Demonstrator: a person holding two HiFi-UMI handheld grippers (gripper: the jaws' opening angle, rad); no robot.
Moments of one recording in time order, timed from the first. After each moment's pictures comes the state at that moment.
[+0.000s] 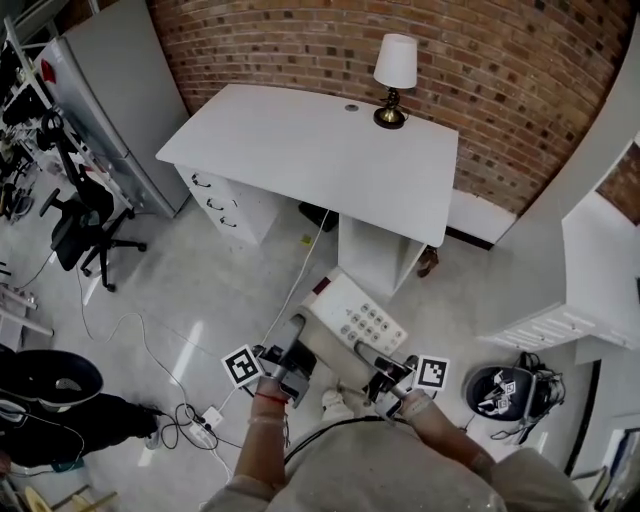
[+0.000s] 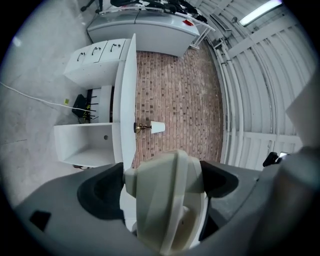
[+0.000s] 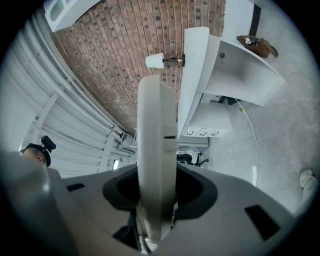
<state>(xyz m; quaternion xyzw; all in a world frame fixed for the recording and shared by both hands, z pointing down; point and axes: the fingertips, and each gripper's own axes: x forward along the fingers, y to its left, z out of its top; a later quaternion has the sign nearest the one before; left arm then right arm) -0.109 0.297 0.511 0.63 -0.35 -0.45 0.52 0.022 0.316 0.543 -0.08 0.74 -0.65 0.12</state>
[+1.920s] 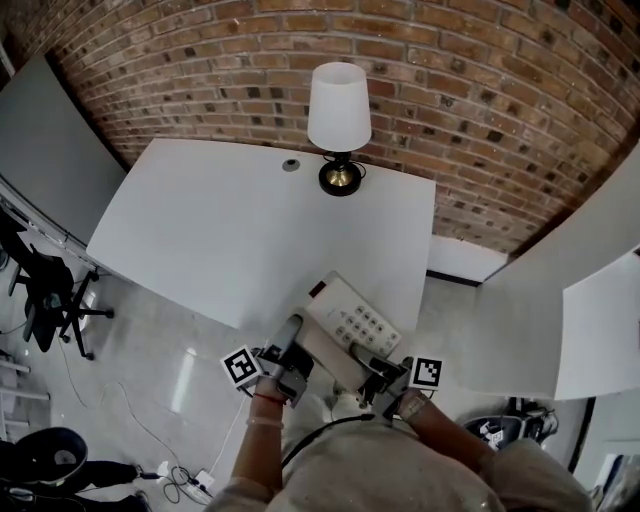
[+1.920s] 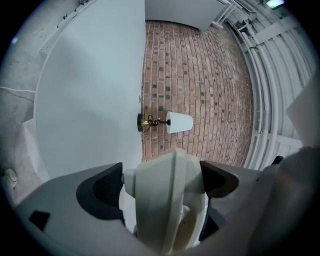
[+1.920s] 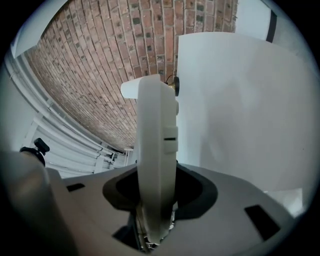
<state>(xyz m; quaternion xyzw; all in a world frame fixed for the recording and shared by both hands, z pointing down) -0.061 -0.109 0.548 0.61 -0.35 -0.41 0.58 0.064 -0.072 0.570 -0.13 0.70 -0.68 0.14</state>
